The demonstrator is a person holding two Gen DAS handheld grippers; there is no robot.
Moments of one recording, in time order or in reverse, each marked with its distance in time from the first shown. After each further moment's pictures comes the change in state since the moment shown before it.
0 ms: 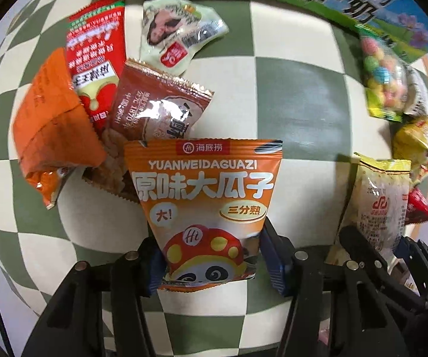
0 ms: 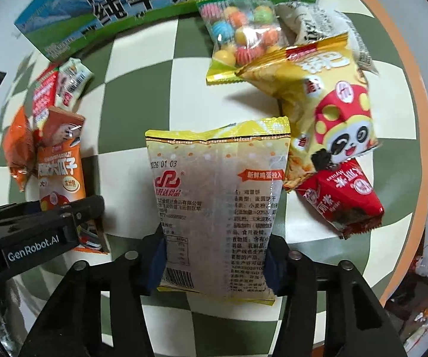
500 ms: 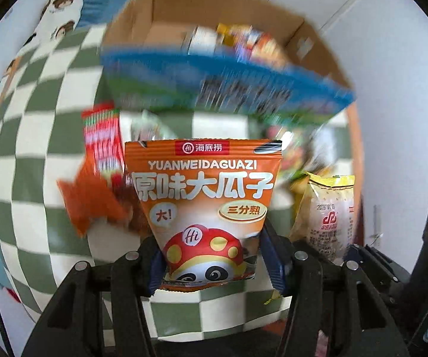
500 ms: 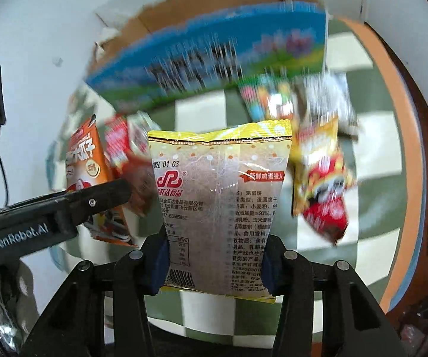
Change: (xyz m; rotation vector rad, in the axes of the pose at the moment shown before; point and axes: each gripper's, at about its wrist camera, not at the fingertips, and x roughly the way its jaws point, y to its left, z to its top) left arm -0.153 -0.013 0.023 0.027 -0.191 -0.175; right arm -0.125 -0.033 0.039 0.013 -0.113 0.238
